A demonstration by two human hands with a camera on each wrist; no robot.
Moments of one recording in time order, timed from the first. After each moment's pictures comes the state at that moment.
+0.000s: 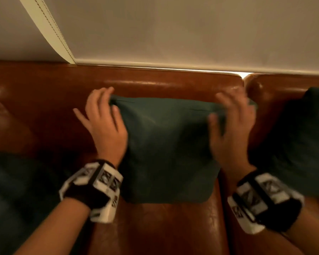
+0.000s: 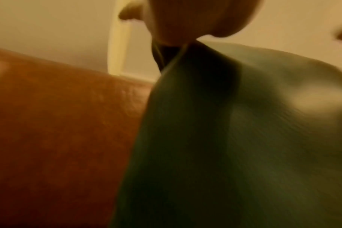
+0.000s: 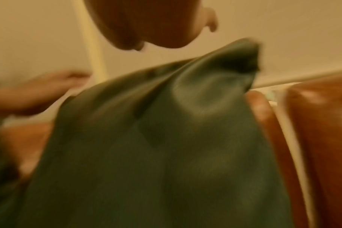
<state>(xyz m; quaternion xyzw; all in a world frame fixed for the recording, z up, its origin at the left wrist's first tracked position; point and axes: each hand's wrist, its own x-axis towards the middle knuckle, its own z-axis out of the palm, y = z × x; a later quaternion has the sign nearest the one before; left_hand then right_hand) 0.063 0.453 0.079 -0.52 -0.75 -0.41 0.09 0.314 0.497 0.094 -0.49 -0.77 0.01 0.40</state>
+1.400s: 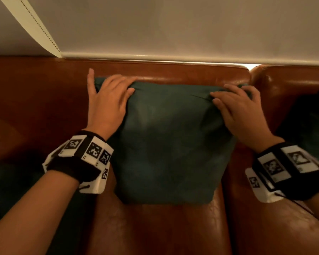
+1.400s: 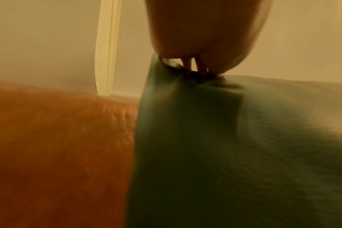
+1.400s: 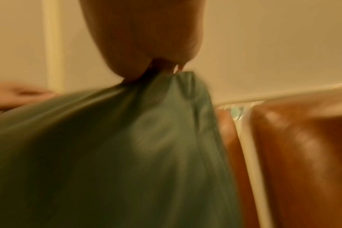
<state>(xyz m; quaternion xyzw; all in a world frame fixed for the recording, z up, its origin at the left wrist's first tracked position) 0.037 0.515 0.084 -0.69 -0.67 -0.26 0.09 0.342 0.577 0.082 -0.46 -0.86 -0.07 0.21</state>
